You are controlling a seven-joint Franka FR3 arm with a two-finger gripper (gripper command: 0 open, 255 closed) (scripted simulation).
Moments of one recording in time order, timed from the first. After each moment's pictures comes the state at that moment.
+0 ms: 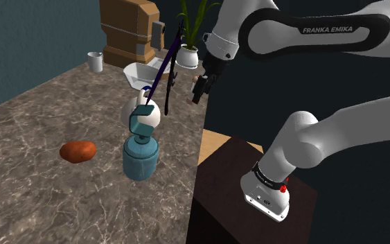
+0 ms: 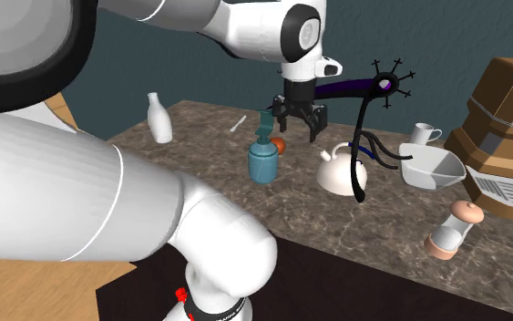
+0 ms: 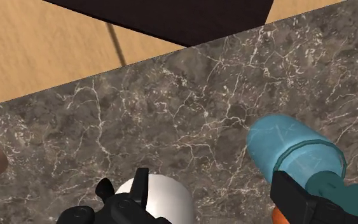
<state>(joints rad) 0.21 -0.68 0.17 -2.58 0.09 1.99 0.07</state>
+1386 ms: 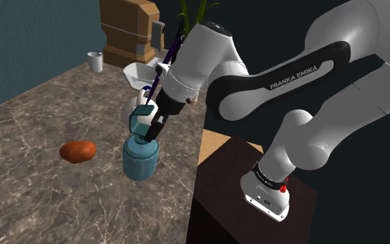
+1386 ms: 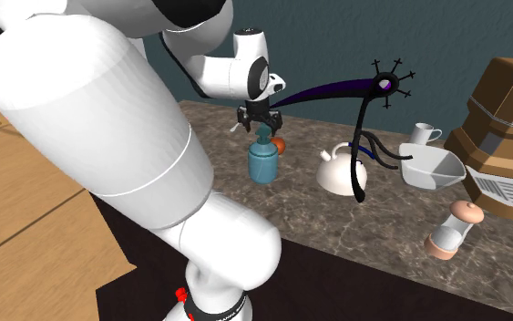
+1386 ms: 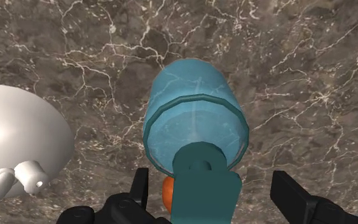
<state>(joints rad) 0.37 -0.34 0.40 -2.58 0.13 2.56 0.07</state>
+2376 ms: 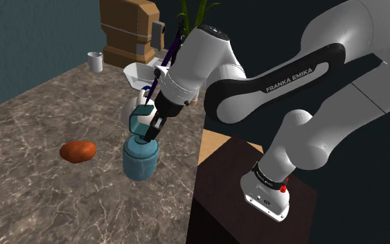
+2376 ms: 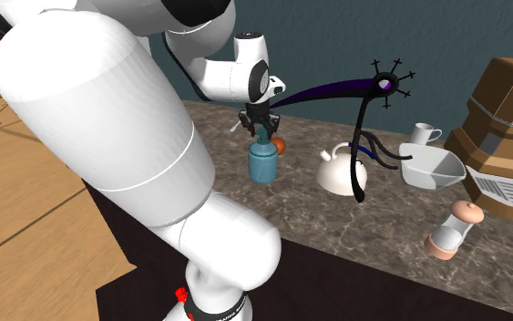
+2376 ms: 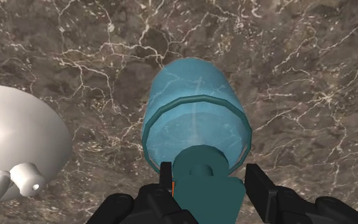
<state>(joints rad) 0.36 -0.32 0.41 -2.59 0.13 2.58 0.08</state>
